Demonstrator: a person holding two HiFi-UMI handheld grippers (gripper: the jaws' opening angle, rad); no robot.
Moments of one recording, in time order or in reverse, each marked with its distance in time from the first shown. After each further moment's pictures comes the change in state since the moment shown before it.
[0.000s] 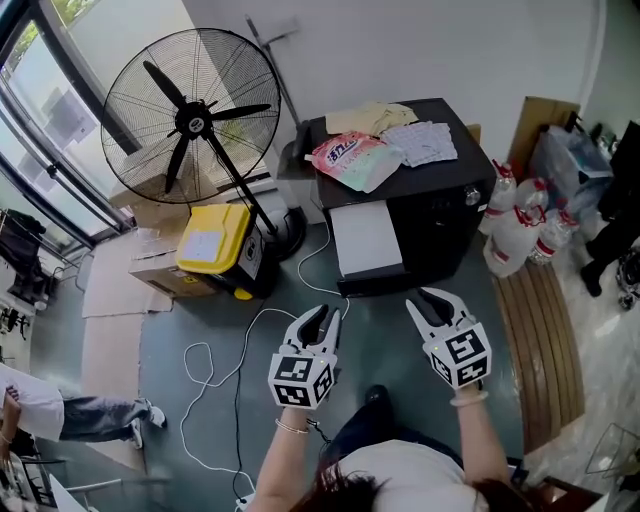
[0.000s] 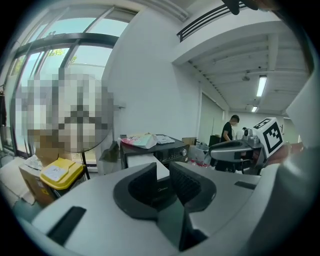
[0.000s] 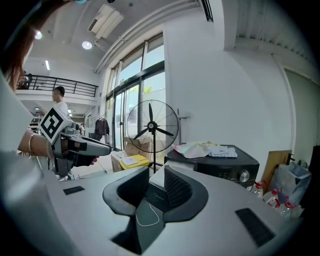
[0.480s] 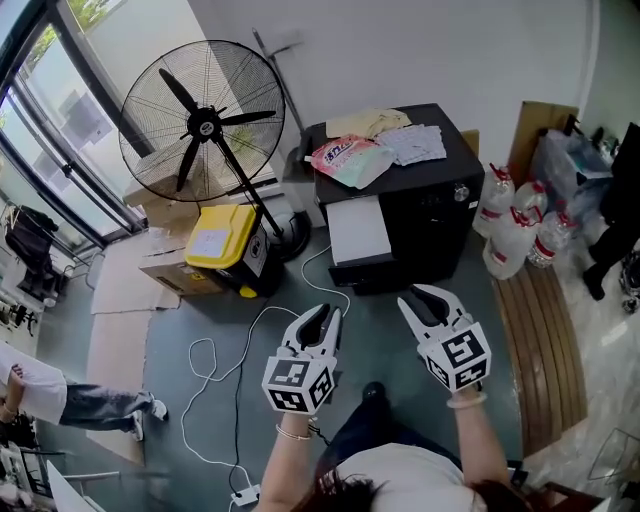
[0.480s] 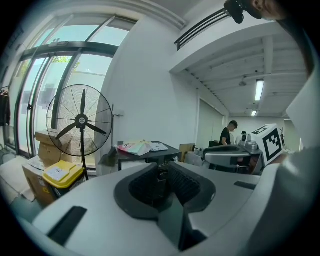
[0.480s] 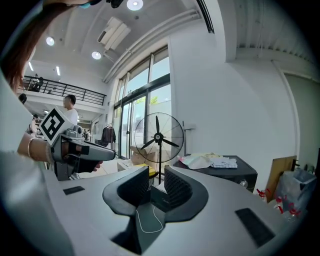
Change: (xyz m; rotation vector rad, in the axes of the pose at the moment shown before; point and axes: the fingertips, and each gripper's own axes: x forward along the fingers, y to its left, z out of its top) left arm -0.059 -0.076 0.026 -0.010 -0.073 0.020; right arm -0.078 0.028 0.029 -0.033 -0.117 0.060
